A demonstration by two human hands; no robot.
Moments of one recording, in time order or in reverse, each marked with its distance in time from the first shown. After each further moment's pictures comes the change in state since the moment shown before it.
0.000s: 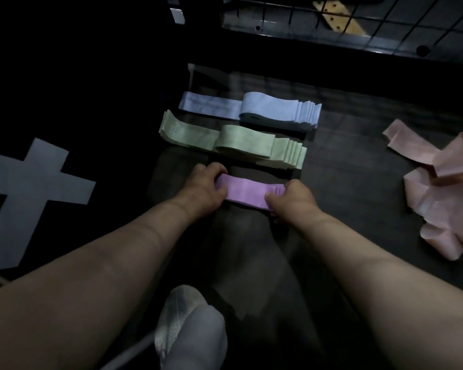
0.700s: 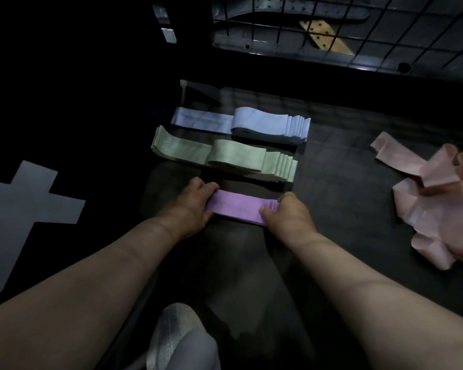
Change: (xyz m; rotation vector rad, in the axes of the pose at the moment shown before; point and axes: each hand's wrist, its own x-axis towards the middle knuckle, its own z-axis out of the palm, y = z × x) left_hand -0.005 -0.013 -0.010 0.247 -0.118 0.160; right_hand -0.007 0.002 -0.004 -0.153 0.070 -0.019
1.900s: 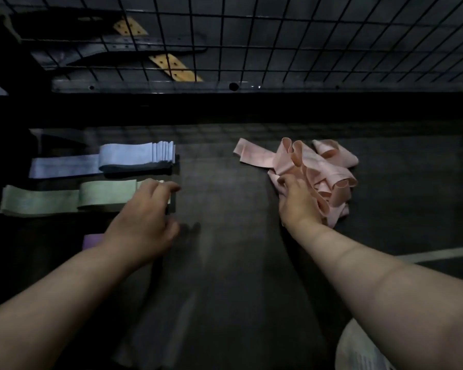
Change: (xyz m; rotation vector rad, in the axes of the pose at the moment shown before) left_hand 0.009 0.172 -0.001 0.042 0.204 0.417; right_hand 0.021 0.180 -0.163 0.072 0.524 -0.023
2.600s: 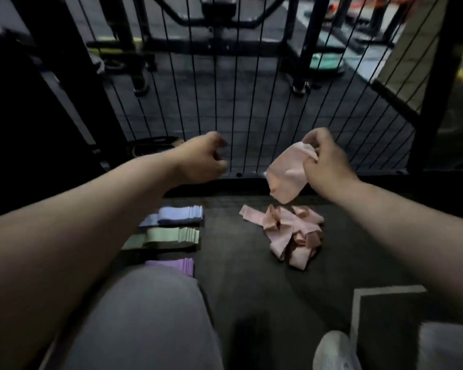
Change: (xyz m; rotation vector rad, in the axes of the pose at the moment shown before) left_hand -0.024 0.198 -0.245 -0.101 0.051 0.053; right_hand -0.132 -0.142 -0.289 0.229 0.214 -0.345
